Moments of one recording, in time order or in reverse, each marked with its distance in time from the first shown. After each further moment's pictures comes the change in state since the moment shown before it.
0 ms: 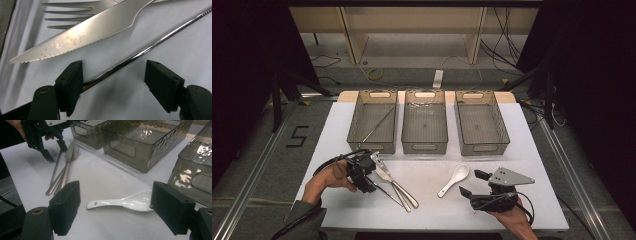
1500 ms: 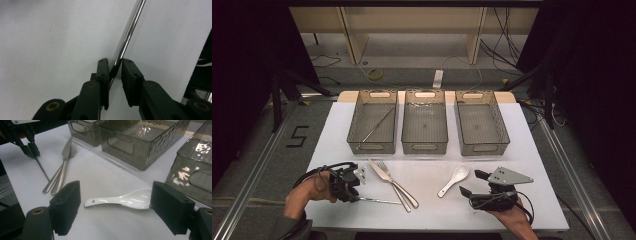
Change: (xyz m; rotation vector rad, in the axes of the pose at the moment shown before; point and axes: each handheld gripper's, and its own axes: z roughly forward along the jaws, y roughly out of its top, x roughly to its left) left arm -0.027 -0.045 -0.016 0.068 -0.075 0.110; right arm -0.002 0.000 0.002 0.019 -0.013 -0.005
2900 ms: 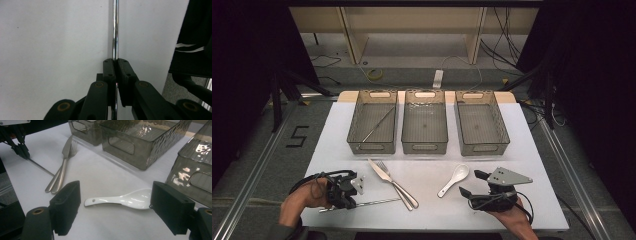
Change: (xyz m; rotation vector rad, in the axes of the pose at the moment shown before) left arm -0.018 -0.007 -0.002 0.014 -0.028 0.082; right arm 0.001 0.000 0.000 0.007 -0.001 -0.018
